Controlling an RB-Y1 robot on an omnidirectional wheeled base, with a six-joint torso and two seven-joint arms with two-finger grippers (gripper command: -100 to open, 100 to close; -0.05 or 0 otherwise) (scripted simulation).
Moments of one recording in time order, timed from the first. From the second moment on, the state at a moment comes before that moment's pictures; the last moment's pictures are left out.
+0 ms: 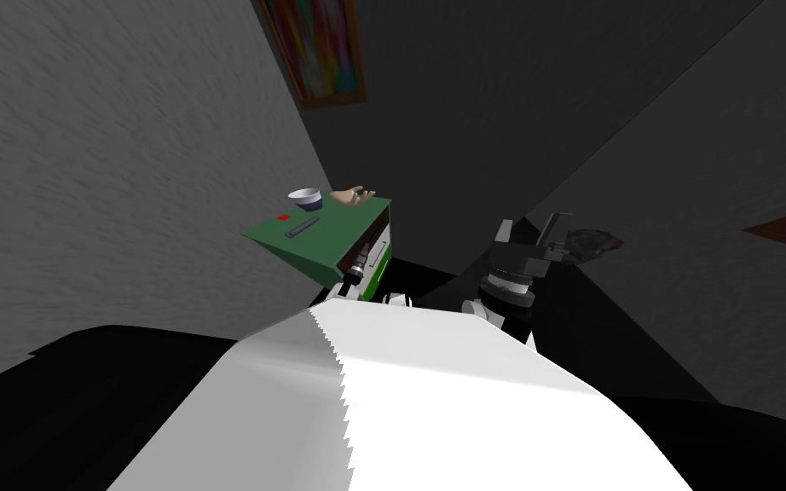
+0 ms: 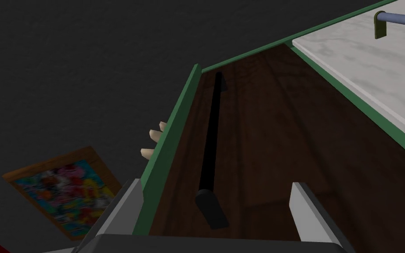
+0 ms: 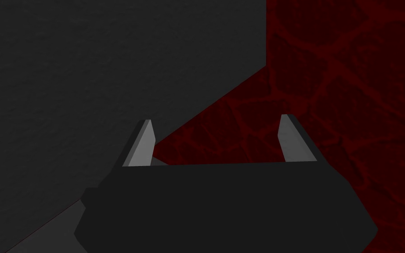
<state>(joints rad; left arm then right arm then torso) 0.23 0.13 -0.11 -1.56 -0.17 -0.35 -0.08 0.54 -0.02 -0.01 -2.39 -0.01 -0.59 -0.08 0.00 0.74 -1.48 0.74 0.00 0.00</state>
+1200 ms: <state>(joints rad) 0.23 0.13 -0.11 -1.61 -0.18 -0.30 -0.07 0.54 -0.02 -0.01 -2.39 -0.01 -0.59 -0.08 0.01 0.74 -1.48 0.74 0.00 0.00</state>
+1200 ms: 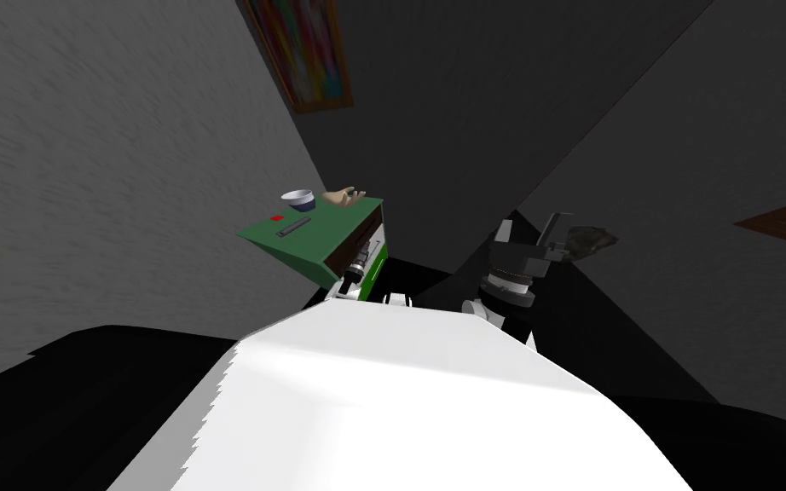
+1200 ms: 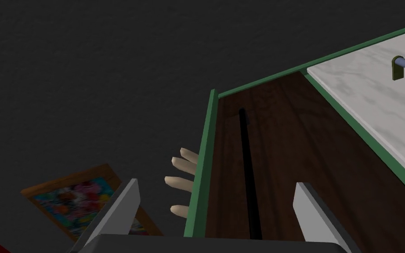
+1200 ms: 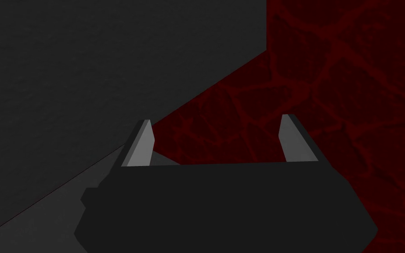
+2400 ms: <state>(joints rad) 0.23 0.13 -0.12 -1.63 -0.17 -0.26 -0.07 0.54 -0.02 -0.01 -2.39 -0.01 -0.59 -0.08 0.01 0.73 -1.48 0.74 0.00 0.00</state>
